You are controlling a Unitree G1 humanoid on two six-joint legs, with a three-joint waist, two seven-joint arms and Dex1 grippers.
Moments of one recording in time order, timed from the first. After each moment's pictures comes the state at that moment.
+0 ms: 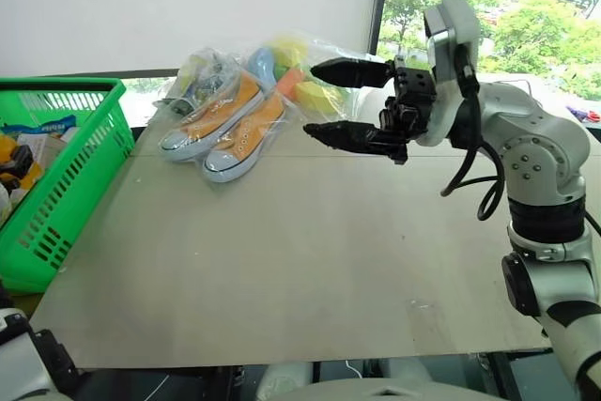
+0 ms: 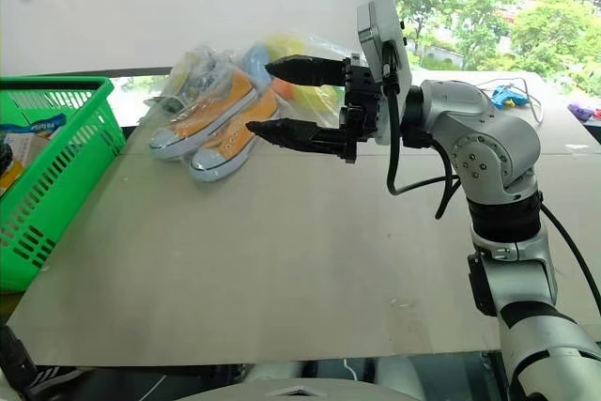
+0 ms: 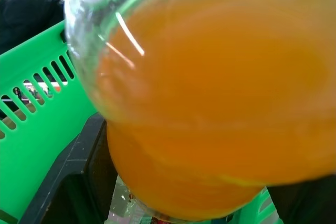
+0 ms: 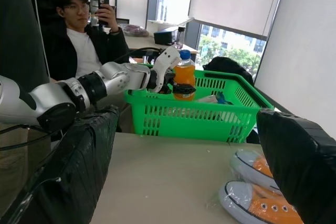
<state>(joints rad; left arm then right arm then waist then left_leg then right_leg) -0.39 0.98 0.66 0.58 -0.26 0.40 -0.35 -0.89 -0.42 0.05 -0.23 0.81 0.74 0.95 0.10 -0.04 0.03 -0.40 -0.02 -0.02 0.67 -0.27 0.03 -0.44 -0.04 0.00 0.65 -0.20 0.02</state>
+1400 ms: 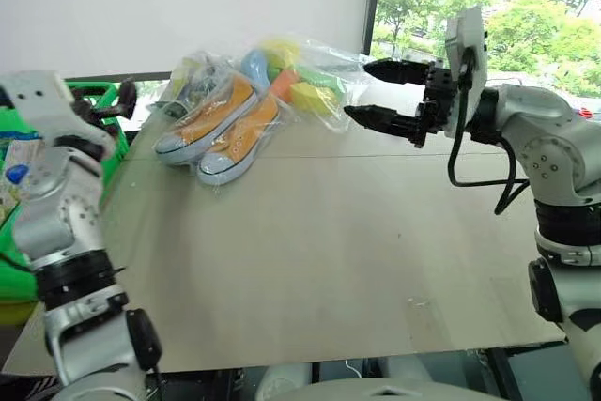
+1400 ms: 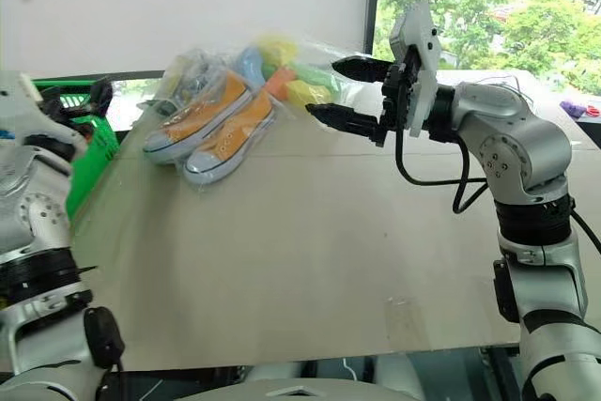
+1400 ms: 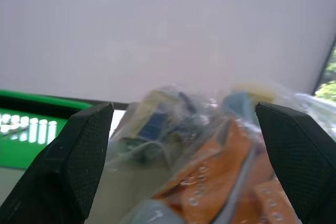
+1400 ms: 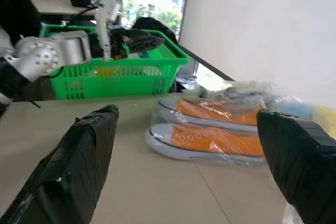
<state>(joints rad) -0.51 0.58 0.52 0.02 -0.49 0.48 -0.27 -0.80 -0.55 0.02 -0.18 0.63 0.73 0.83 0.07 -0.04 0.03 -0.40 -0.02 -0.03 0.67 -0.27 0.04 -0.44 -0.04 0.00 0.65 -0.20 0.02</state>
